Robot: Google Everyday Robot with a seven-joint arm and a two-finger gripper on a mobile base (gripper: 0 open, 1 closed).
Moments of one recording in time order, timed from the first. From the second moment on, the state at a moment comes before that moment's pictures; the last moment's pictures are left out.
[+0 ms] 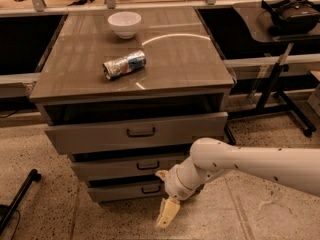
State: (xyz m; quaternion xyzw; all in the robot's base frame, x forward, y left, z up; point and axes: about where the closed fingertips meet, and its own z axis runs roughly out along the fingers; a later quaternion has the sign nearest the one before) arm 0.416 0.006 0.527 -0.64 0.69 0.29 0.17
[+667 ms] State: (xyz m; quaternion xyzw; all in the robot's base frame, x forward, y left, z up) arm 0.432 -0.005 0.438 -0.65 0.70 0.25 0.17
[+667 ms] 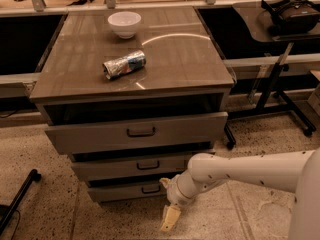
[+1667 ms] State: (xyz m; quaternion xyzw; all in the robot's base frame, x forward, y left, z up) arm 0.451 -0.009 0.354 -0.64 0.70 0.27 0.16
